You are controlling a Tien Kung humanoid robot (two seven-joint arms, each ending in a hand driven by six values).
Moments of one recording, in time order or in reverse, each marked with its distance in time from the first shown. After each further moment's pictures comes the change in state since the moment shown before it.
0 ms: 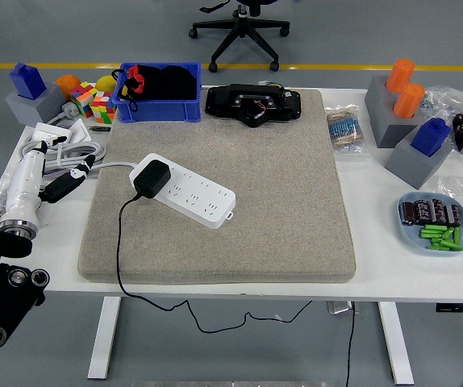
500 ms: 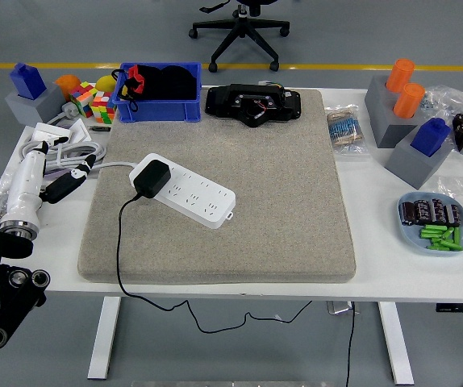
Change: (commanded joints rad) left arm 0.005 -0.003 -0.005 -0.007 -0.003 0.000 -0.003; right arm 0.002 0.003 -0.001 0.001 0.002 0.001 0.000
